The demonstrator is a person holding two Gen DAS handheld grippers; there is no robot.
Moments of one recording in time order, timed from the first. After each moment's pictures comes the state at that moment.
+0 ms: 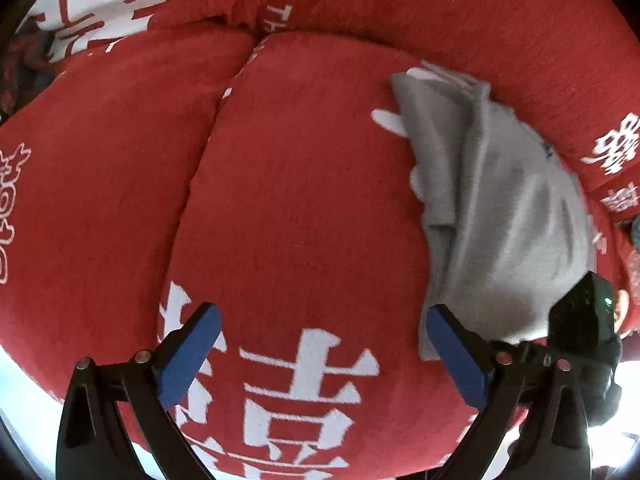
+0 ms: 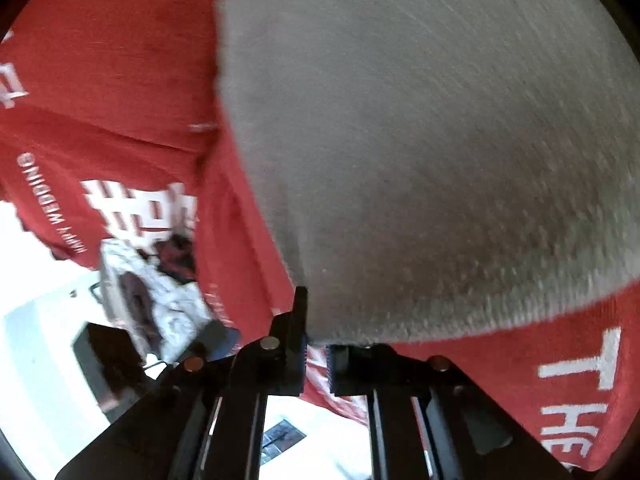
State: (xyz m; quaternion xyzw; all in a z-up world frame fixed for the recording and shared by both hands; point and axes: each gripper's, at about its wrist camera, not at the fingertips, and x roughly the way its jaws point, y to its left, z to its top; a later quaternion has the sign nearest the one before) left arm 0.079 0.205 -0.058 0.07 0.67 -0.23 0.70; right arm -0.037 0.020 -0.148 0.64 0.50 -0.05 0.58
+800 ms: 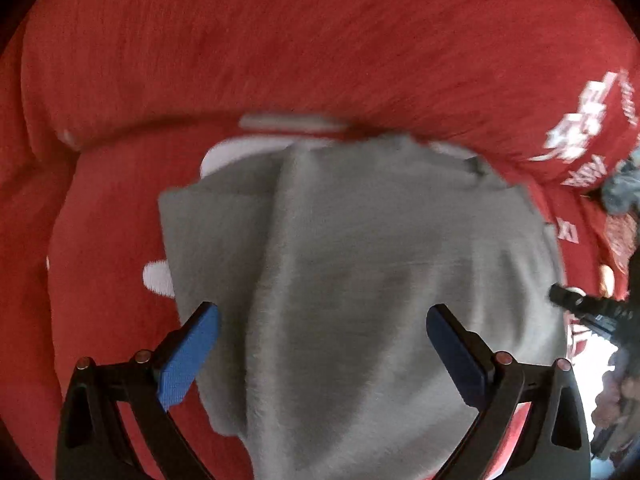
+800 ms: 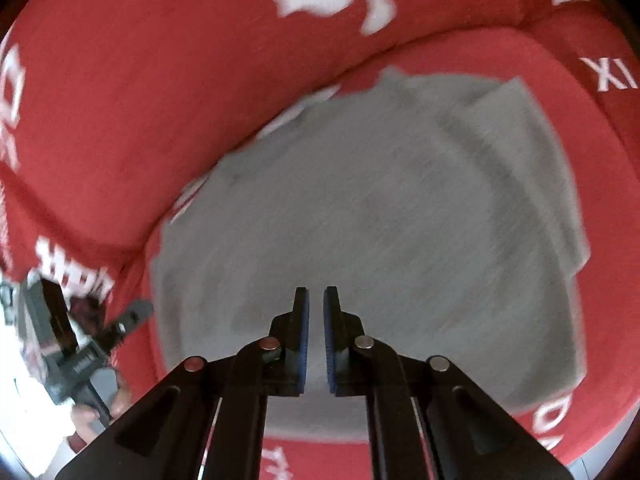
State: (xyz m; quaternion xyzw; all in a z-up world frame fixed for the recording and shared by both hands) left arm 0.118 0.022 -0.074 0.09 0.62 -0.34 0.70; right arm -0.095 -0.211 -0.054 0.45 0.50 -0.22 0.71
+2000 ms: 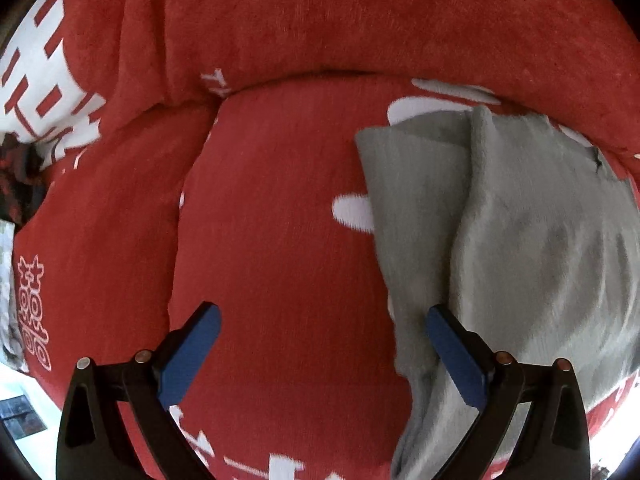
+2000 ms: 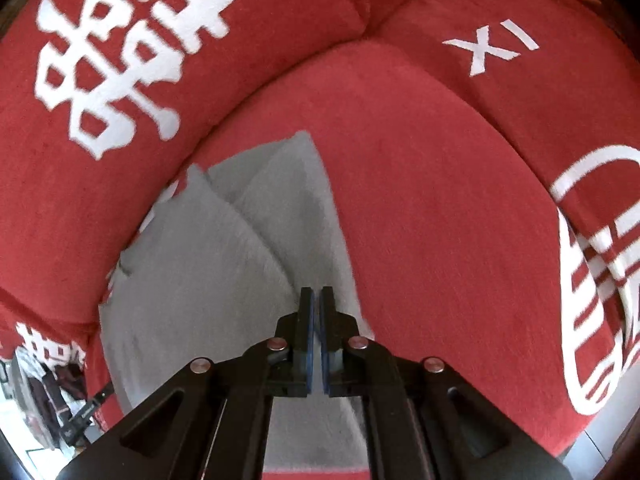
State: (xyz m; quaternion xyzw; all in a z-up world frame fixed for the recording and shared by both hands) left arm 0.121 0.105 -0.070 0.18 0.62 -0.18 0.74; right arm -0.205 -0.302 -0.057 0.48 0.47 -0.31 0.67
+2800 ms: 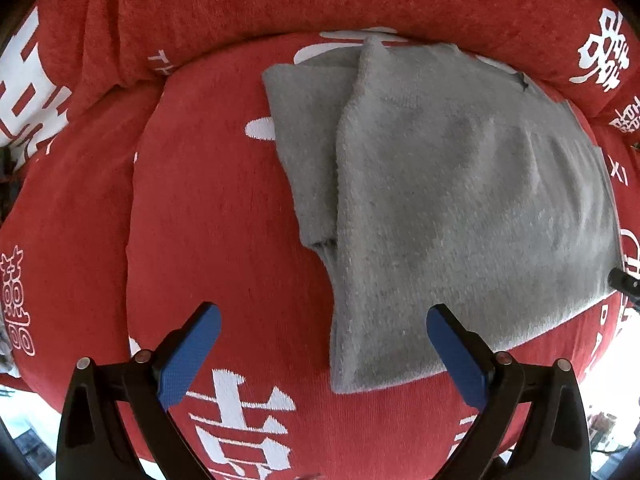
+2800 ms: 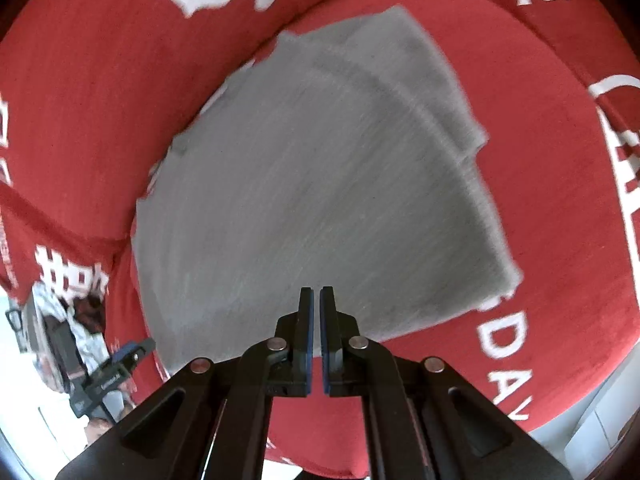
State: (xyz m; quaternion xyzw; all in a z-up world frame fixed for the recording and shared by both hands) left arm 0.045 0.096 -0.052 0.20 0.64 -0.25 0.70; right arm -0.177 -0.185 -0.056 0.50 0.53 -0.20 0.65
